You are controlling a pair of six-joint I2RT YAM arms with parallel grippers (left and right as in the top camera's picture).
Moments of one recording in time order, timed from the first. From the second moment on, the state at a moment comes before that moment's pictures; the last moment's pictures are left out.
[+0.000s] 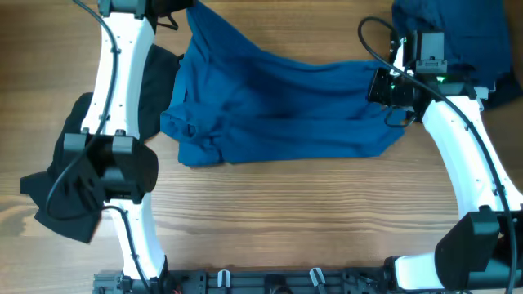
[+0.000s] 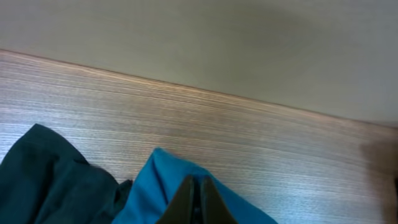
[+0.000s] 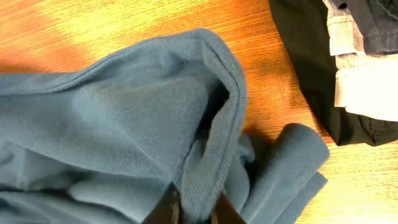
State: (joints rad) left arm -0.10 2.20 2.31 -0.85 0.07 -0.31; right arm 0.02 1.61 1.31 -0.76 -0.05 0.28
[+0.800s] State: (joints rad) left arm -0.10 2.20 2.31 -0.85 0.07 -0.31; right arm 0.02 1.61 1.31 -0.78 -0.04 0.26
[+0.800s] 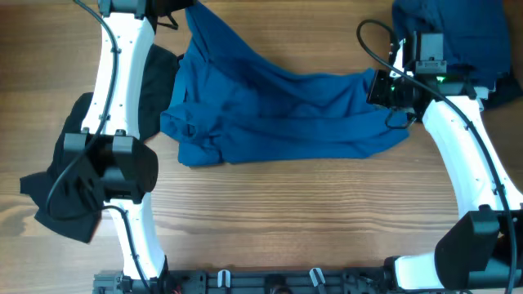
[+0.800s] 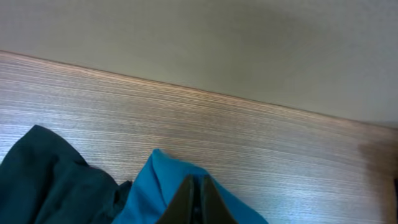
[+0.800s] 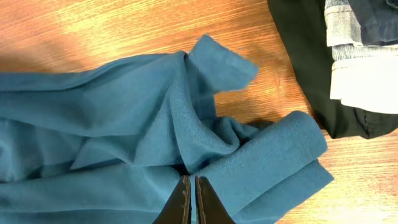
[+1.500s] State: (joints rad) left arm -0.10 2.20 2.31 -0.87 0.07 -0.31; right arm -0.21 2.02 1.32 -0.34 -0.44 0.28
